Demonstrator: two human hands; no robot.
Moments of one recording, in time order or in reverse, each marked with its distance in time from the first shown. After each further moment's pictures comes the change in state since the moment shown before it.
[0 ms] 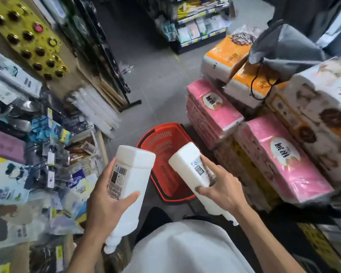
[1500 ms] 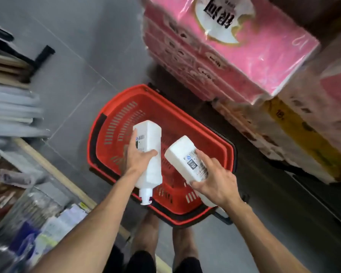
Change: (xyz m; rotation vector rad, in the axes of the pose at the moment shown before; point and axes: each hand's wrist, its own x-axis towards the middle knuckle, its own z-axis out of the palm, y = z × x) left_hand 0.419 -0.275 0.388 0.144 -0.658 -0.462; right_hand 0.334 0.127 0.230 0.049 -0.171 0.603
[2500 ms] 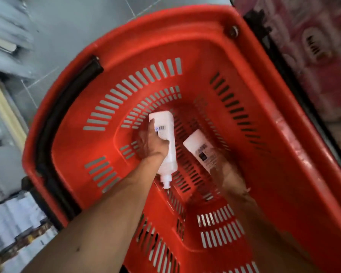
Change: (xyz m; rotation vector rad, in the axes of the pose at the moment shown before) left_hand 0.298 -0.188 0.118 0.130 0.255 -0.268; right_hand 0.346 0.059 0.225 -0.176 -0.052 -0.223
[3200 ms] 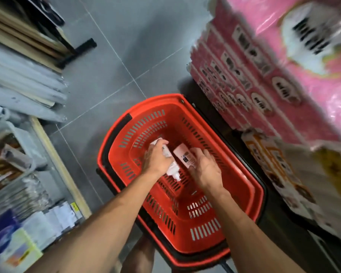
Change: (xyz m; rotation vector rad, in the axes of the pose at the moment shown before) left_hand -0.198 0.076 -0.162 0.032 -0.177 0.373; right_hand -0.164 -0.134 -0.173 0.064 0.110 0.042
